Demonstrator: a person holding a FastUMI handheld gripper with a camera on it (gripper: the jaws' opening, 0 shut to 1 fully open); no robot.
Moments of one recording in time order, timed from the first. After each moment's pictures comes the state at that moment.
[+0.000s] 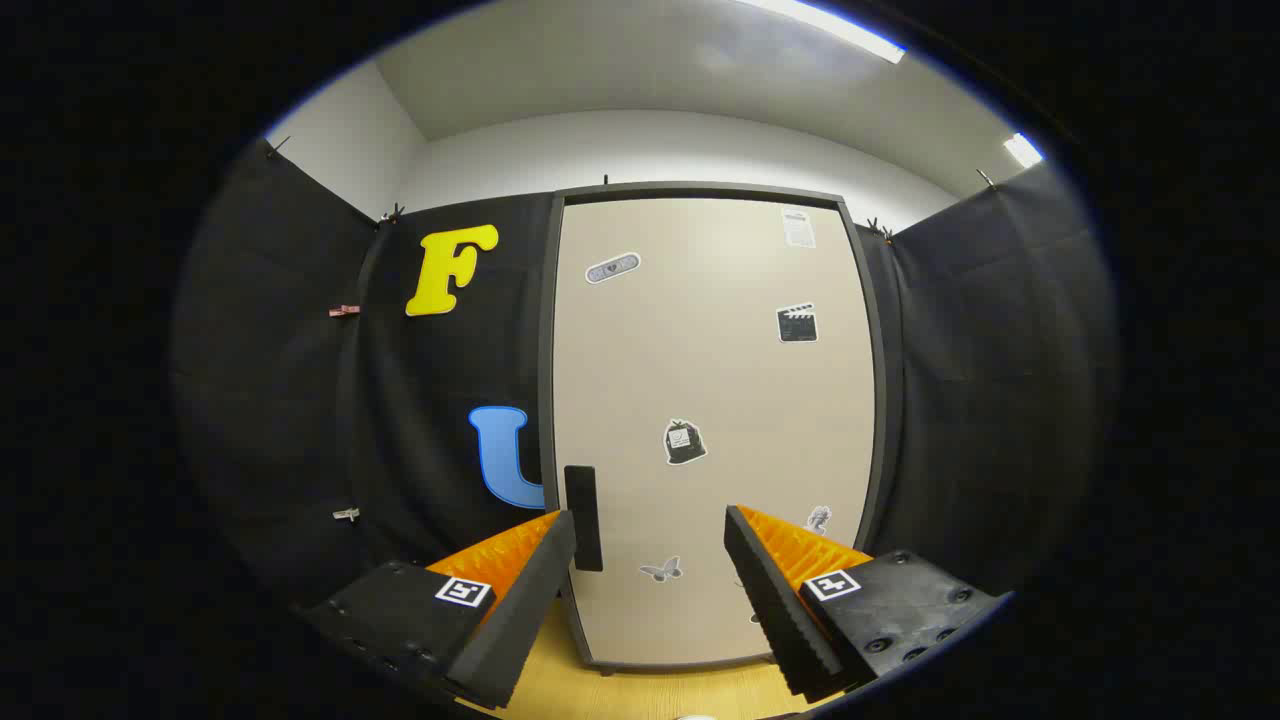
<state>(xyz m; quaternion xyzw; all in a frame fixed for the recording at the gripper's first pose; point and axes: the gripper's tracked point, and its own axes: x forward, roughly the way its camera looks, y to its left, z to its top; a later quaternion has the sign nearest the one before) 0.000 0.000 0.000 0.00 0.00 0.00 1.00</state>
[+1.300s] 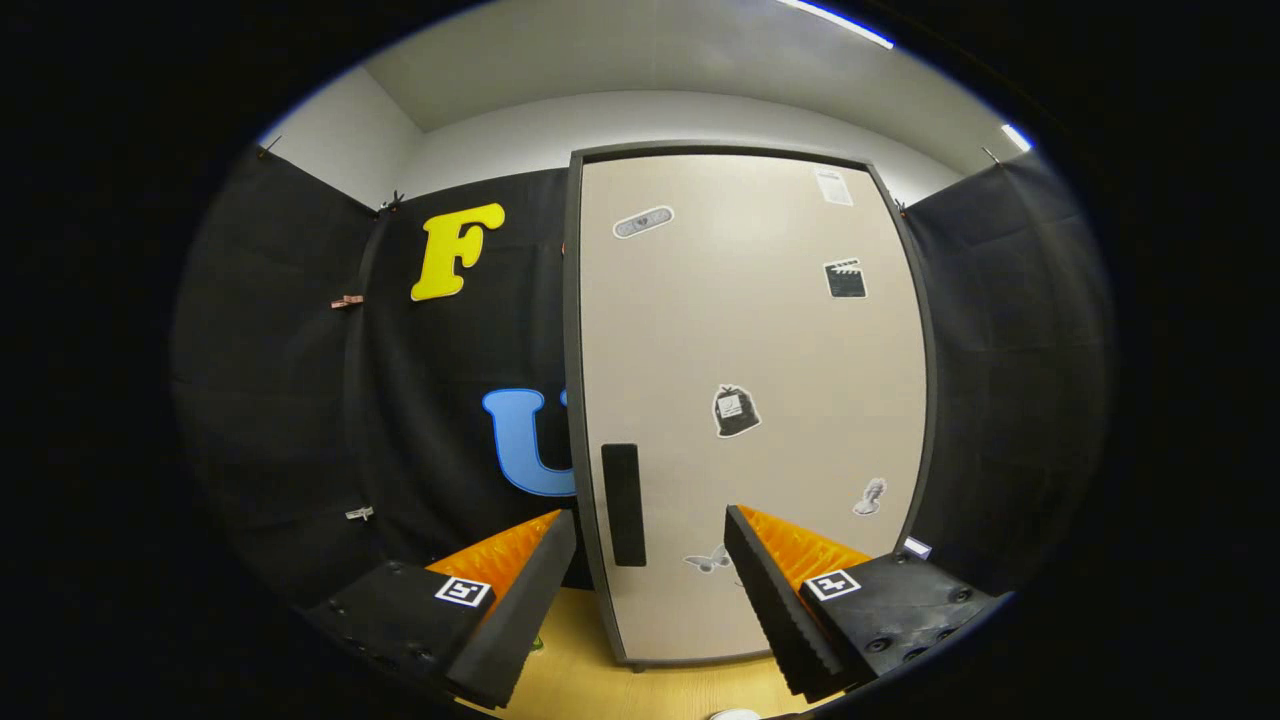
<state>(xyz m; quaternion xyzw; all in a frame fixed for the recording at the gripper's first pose) 0.046 0.044 -0.041 0.02 0.04 0.01 1.00</state>
